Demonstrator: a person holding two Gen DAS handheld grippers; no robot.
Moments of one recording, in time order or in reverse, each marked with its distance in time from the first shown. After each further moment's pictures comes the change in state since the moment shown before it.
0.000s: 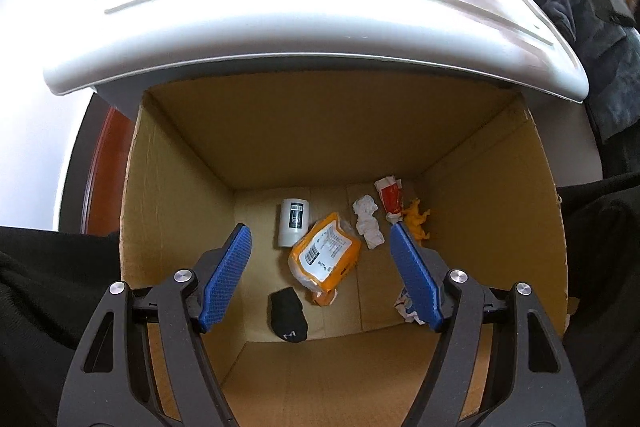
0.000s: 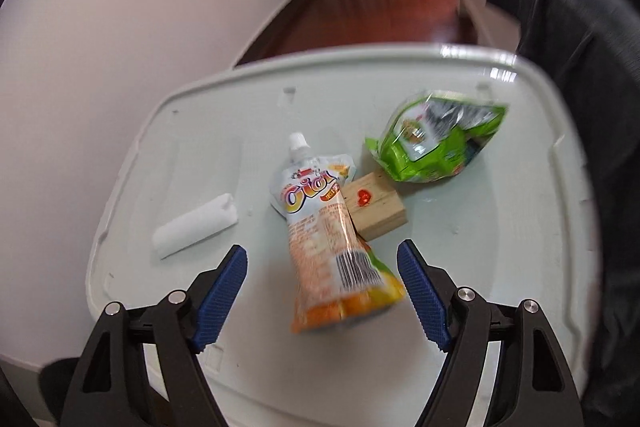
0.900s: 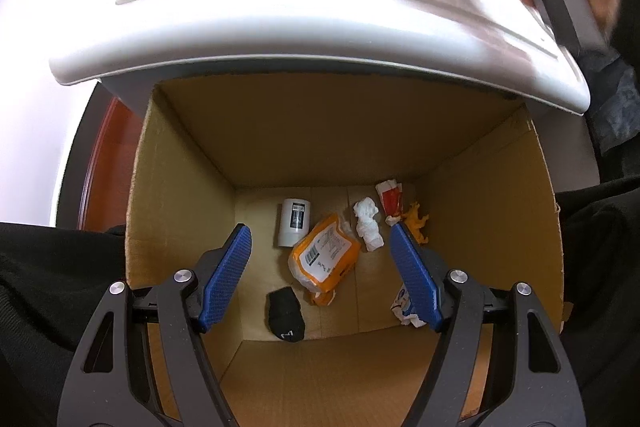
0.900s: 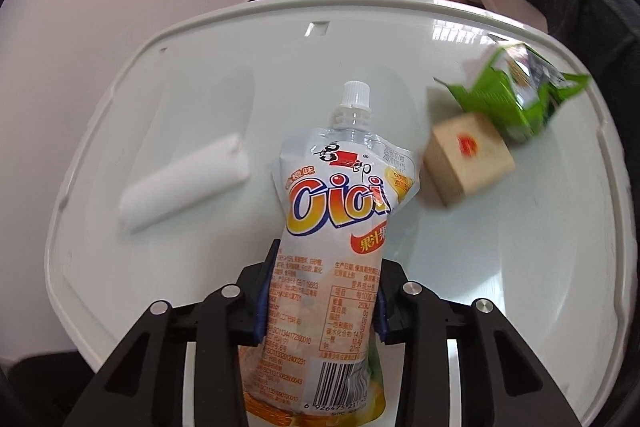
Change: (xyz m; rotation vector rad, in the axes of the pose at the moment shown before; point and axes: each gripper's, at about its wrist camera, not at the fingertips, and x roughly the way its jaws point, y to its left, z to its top) left arm -0.005 0.006 0.000 -0.036 -0.017 -0.009; right arm 0.045 0.053 -0.050 -0.087 0.040 -0.122
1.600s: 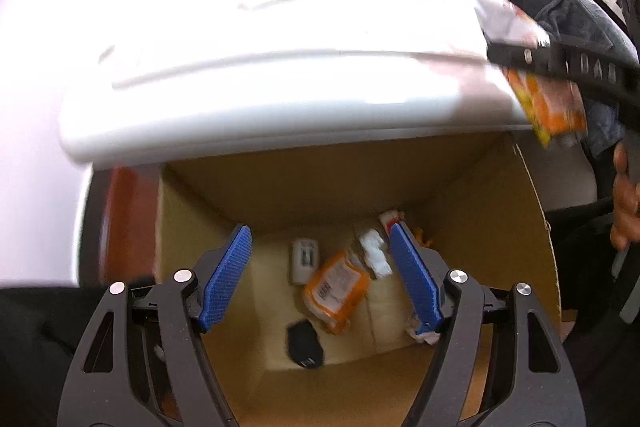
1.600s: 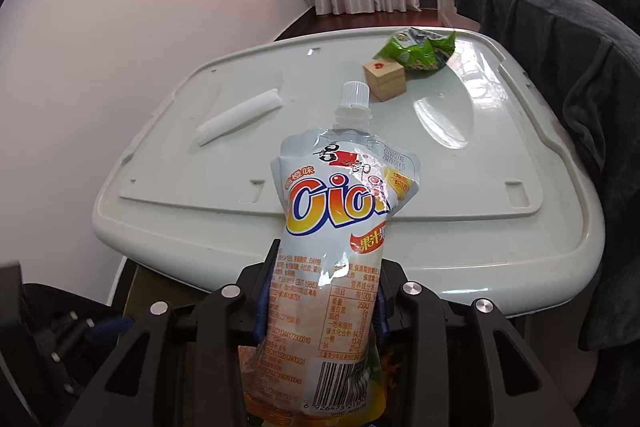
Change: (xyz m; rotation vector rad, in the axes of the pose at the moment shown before) left arm -0.028 -0.017 0.038 0.128 -0.100 0.047; right arm -0.096 -0.012 -0.142 0.071 -0.233 0.034
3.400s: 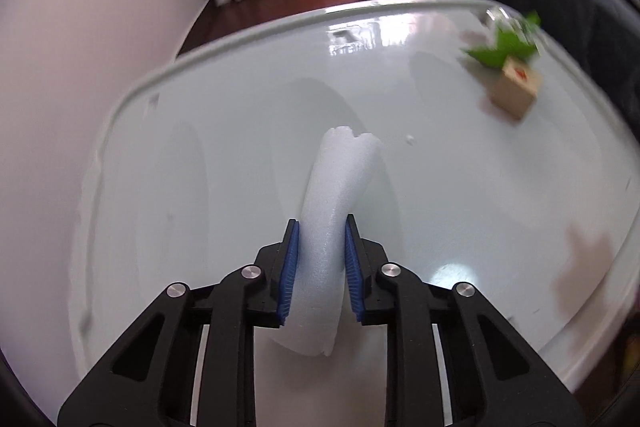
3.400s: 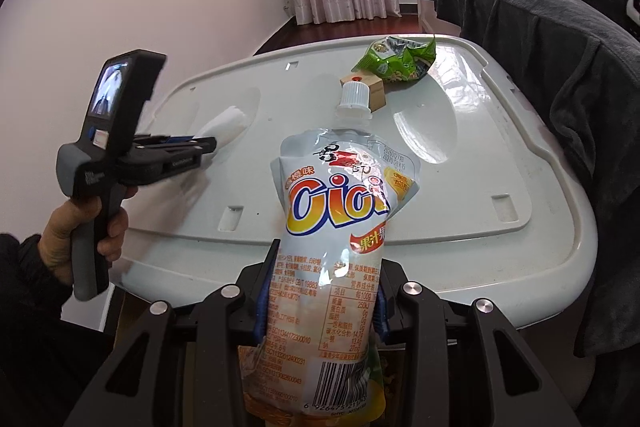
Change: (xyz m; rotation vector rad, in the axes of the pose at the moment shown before) left arm 0.088 0.039 0.202 0.123 -0.075 0.056; right arm 0.006 -0.006 0.011 0.047 -0.043 -0.048
